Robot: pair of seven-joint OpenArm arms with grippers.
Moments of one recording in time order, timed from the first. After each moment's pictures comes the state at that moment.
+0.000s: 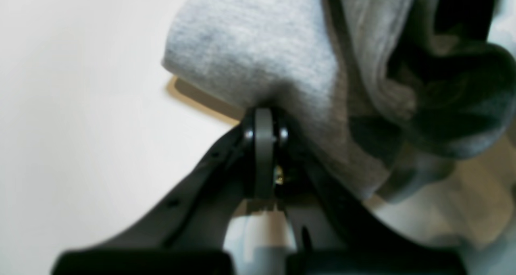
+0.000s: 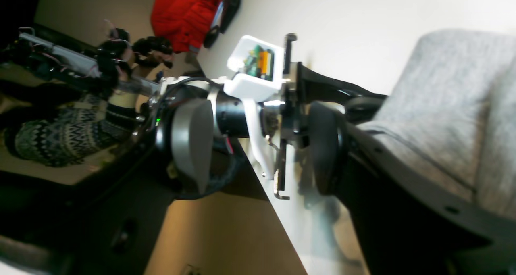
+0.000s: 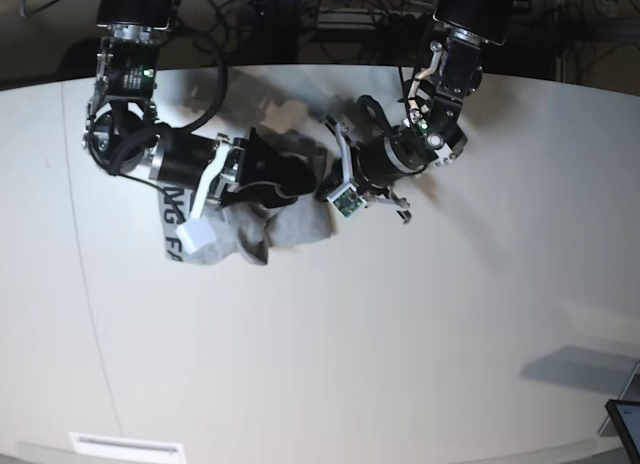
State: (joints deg) left arm 5.7 -13.2 15.4 89.5 0.6 -33.6 26.8; right arm -5.7 -2.6 9.1 99.9 71.8 29.1 -79.2
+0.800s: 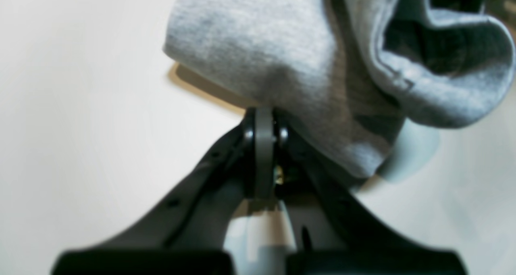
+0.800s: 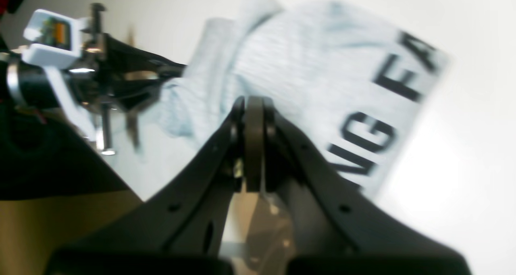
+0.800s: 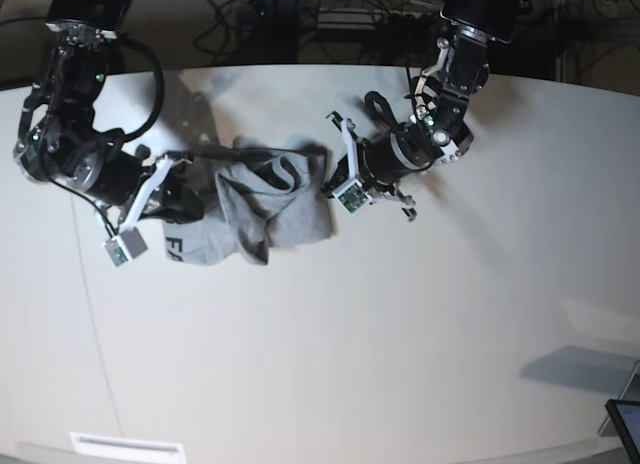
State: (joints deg) left arm 6.4 -14.8 15.4 90.5 0.5 -33.7 26.5; right arm -5.6 7.5 15.2 107.6 48.6 29.8 -73.8
